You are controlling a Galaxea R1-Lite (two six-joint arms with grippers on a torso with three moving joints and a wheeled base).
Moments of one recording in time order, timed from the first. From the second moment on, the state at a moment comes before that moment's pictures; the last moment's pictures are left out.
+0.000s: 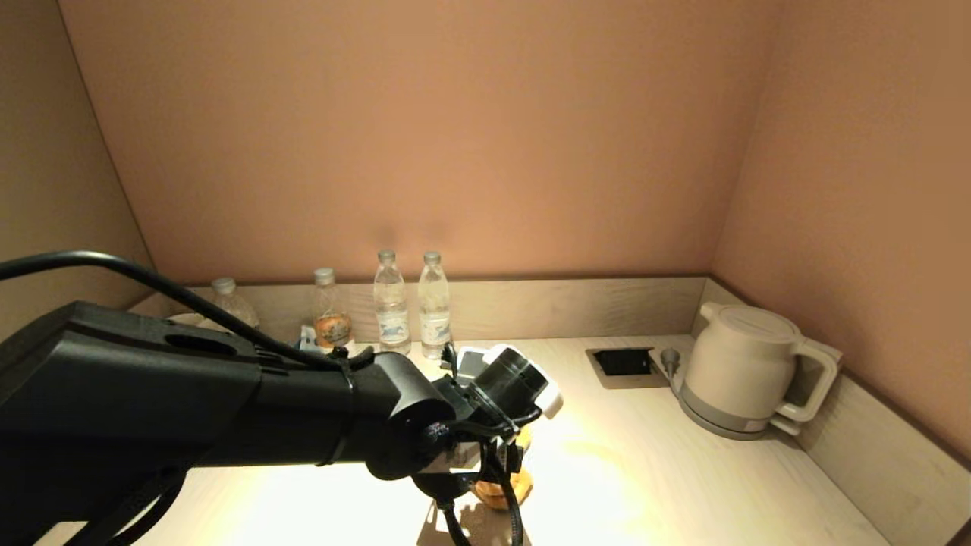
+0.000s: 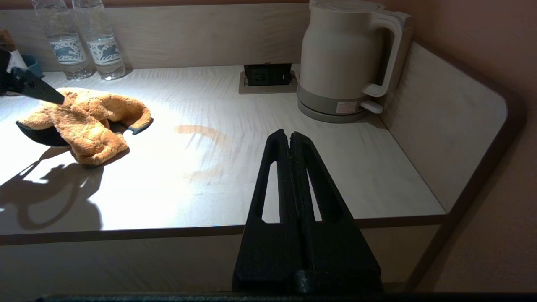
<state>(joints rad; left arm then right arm) -0.94 2.24 -1.59 0.38 0.50 -0.62 0.00 0.00 0.00 0.00 0.00 0.01</state>
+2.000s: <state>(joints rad) -0.13 0.61 -0.99 0.31 0.78 -0.24 0.00 0.00 0.00 0.00 0.00 0.01</state>
